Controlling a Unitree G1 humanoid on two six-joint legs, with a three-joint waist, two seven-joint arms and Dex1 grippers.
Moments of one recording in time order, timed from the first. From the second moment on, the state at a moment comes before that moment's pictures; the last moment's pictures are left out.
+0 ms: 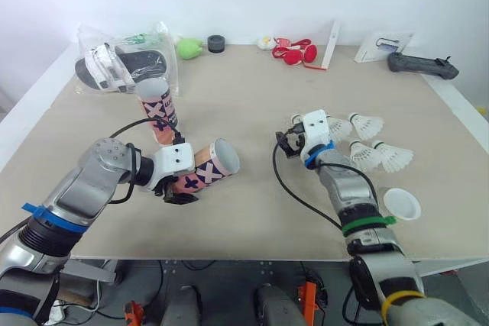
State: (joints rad) left arm -0.58 0.82 -0.31 -0.18 -0.06 0.62 -1.20; right arm -0.78 -0.25 0.00 0.68 0.05 0.13 0.25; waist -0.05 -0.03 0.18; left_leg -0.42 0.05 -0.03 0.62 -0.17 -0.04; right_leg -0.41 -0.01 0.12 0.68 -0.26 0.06
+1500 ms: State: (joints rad) left arm -0.58 0.82 -0.31 -0.21 -0.07 0.65 -1.17; right arm -0.74 -0.58 0.28 -0.35 0.40 0.67 0.99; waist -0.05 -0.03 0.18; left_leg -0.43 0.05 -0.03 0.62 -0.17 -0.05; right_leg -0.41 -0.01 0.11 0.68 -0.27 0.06
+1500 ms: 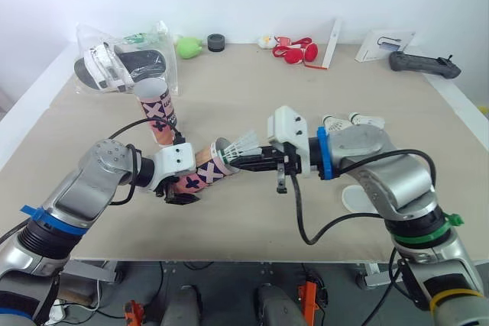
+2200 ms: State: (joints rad) left arm -0.59 0.80 -0.32 -0.16 -0.08 0.60 -1.17; right arm -0.35 -0.65 -0.20 -0.55 0.54 0.85 0.70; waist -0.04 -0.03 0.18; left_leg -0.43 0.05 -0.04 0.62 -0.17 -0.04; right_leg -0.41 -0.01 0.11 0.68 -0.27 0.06
